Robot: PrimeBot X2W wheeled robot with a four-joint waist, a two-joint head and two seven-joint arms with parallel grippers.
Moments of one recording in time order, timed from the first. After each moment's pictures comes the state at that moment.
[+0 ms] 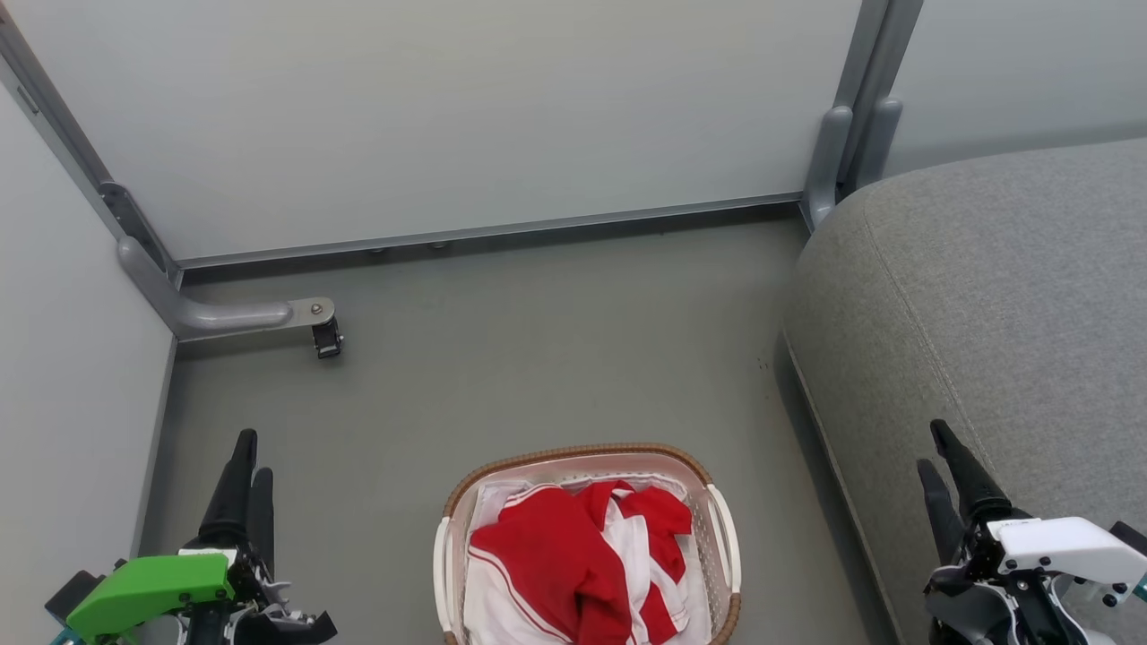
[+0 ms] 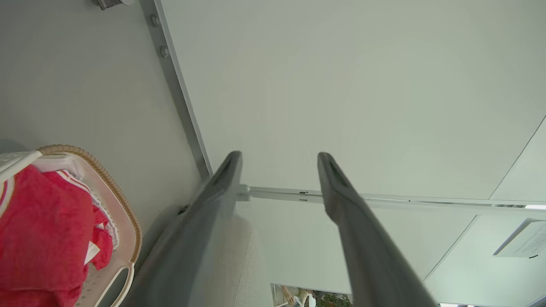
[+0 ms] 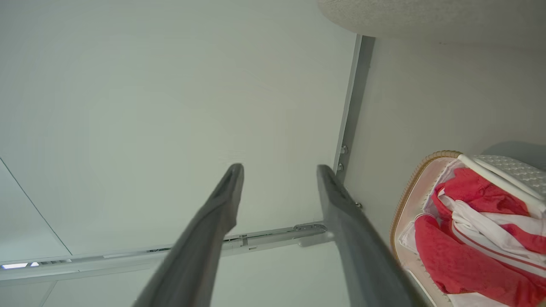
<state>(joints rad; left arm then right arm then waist) -0.08 0.04 0.11 0.28 -1.61 -0.13 0.11 -0.08 -0.04 -0.11 0.28 1.61 0.13 0.12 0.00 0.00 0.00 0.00</state>
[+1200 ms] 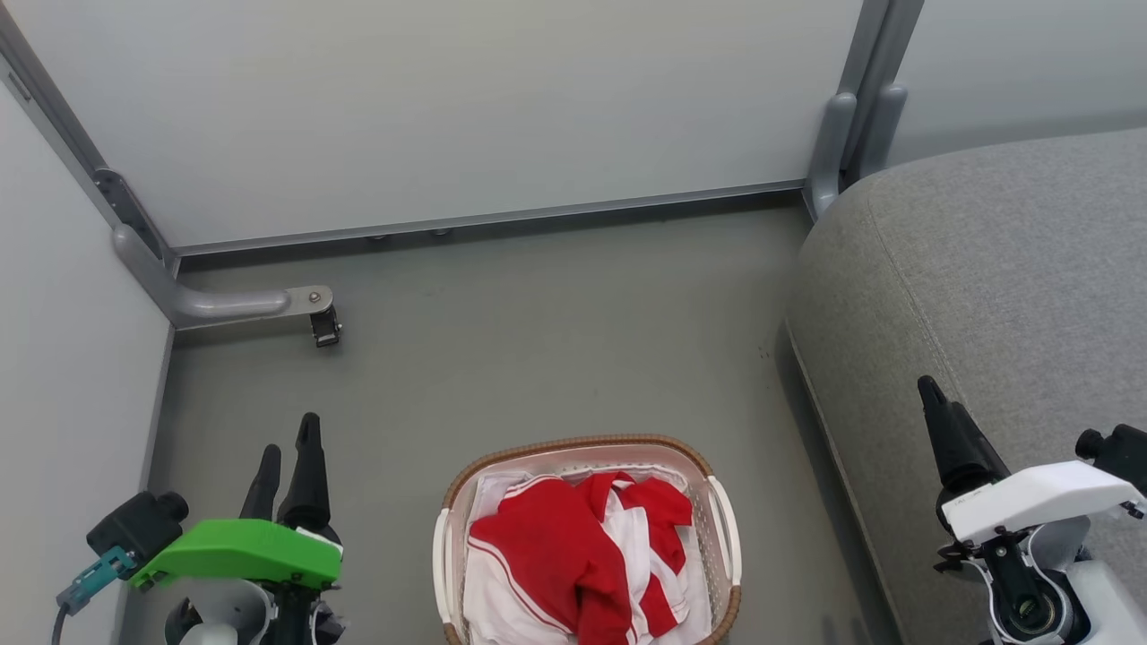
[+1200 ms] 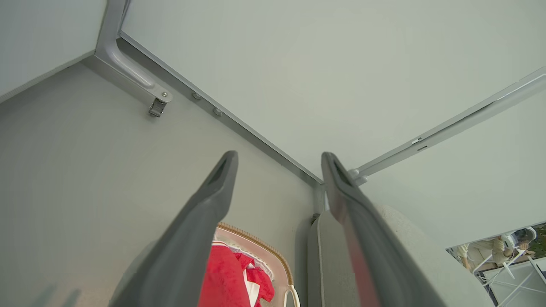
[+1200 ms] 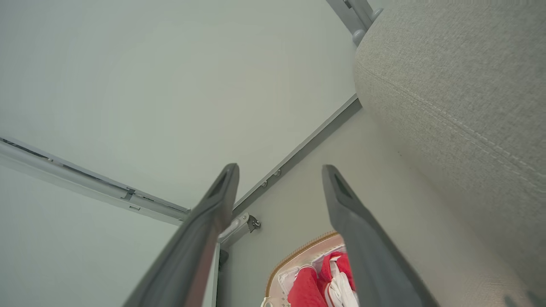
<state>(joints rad) -0.11 0.07 -0.04 0.29 -0.91 -0.08 -0.04 -0.14 -0.20 0.06 0.26 1.09 0.13 -0.04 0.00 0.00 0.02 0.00</state>
